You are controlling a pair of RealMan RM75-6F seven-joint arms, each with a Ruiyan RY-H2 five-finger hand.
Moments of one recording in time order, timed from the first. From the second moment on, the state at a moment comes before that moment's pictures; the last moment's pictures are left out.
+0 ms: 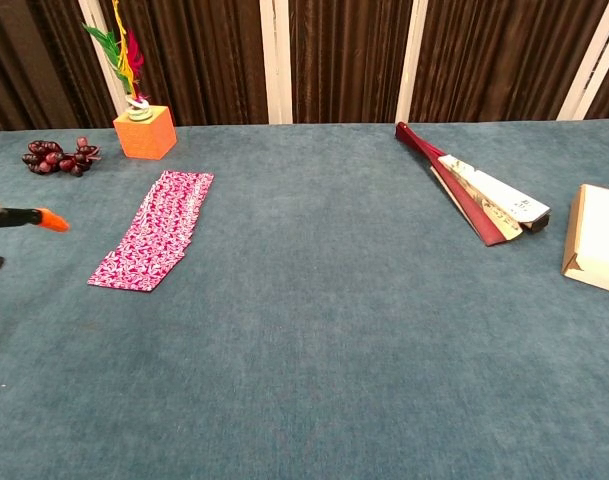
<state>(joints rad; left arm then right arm) -0.55 -1.20 -0.10 -1.78 0.86 0.85 0.56 0.10 -1.17 0.09 -1.57 -1.46 1.46 -0.06</state>
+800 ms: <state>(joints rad) -0.81 -1.35 0.00 -1.80 0.47 0.97 0.81 0.10 -1.17 0.09 -1.57 -1.47 1.47 -0.04</state>
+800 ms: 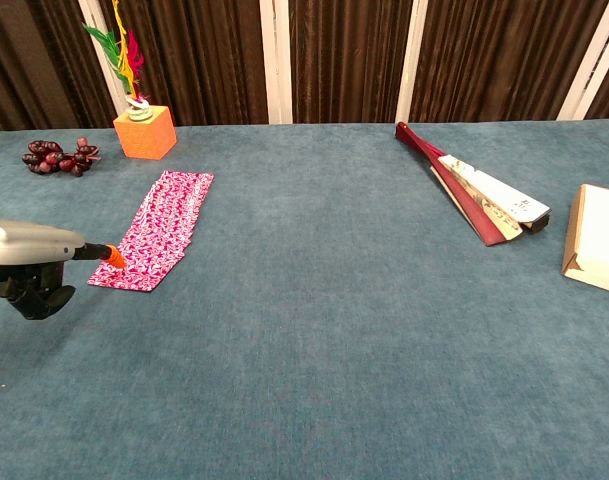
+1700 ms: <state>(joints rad) -0.86 -1.37 0.10 -1.83 0.40 1.01 0.83 0.09 -1.17 0.09 -1.57 -1.47 1.48 -0.02</state>
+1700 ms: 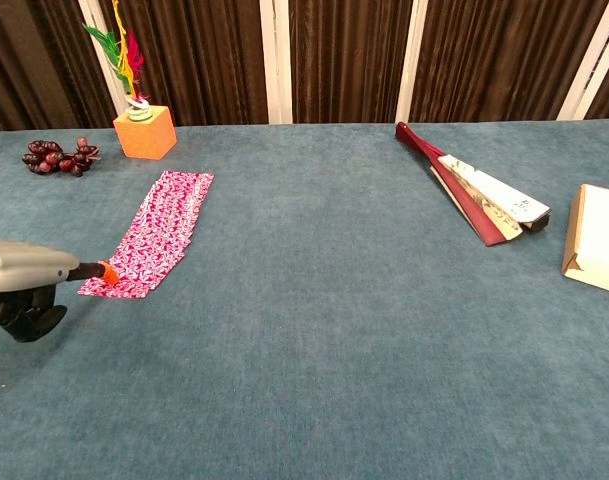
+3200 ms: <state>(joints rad) -0.72 -1.22 0.13 -2.08 0.79 1.26 0.75 0.10 -1.17 0.10 -1.56 -1.45 1.46 -0.02</state>
